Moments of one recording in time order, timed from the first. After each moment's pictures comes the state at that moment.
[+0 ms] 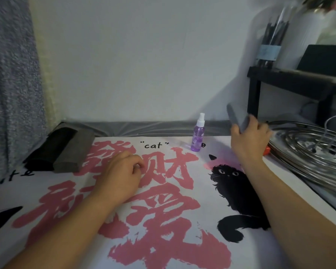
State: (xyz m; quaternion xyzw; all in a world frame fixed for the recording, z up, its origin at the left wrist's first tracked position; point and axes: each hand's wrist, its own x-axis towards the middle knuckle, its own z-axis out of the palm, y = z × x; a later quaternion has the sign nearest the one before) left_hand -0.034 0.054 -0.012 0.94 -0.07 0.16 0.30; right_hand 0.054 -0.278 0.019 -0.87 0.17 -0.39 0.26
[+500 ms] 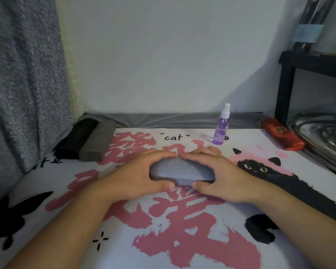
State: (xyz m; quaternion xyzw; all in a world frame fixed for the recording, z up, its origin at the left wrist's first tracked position) left_hand -0.046 0.080 0.000 0.91 -0.22 -0.03 0.36; right_hand -0.027 -0.185 0.002 -0.89 -0.36 -0.02 0.29
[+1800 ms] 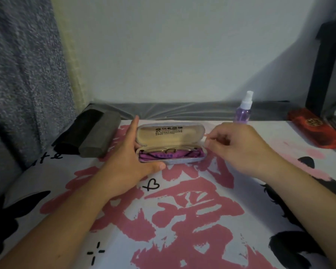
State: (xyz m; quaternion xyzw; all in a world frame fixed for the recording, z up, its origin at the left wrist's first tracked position) left_hand -0.042 0.091 0.005 0.87 -0.01 0.03 0.49; right_hand 0.010 -0.170 0.028 -0.91 -0.21 -0.09 0.35
